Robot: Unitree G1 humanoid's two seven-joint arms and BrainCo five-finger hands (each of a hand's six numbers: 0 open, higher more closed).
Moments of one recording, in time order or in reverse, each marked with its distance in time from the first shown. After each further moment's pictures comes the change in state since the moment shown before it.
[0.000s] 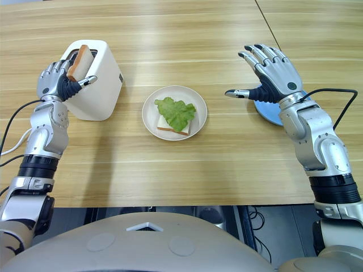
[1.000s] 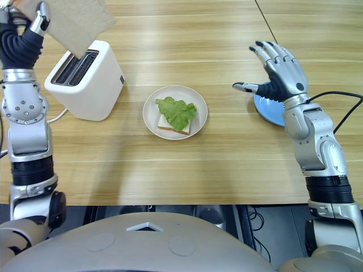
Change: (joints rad) left arm -0.038 -0.177 0.222 -0.498 -0.798 -0.348 0.009; right arm -0.001 0.100 -0.088 0.066 0.146 -0.029 -0.055
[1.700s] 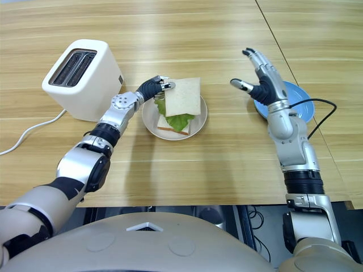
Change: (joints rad) left arm -0.448 -0.278 -0.315 1.365 -0.076 -0.138 -0.492; right arm -0.059 0.141 0.071 0.210 0.154 -0.118 -0.001
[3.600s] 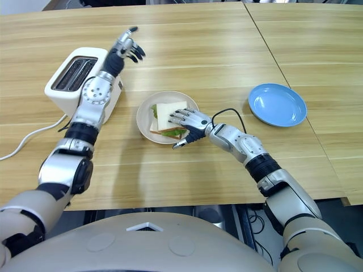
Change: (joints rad) left arm 0.183 0.168 0.099 -0.493 0.187 -0.184 0.360; right arm -0.196 0.060 0.602 0.284 -0.576 -0.159 0.052
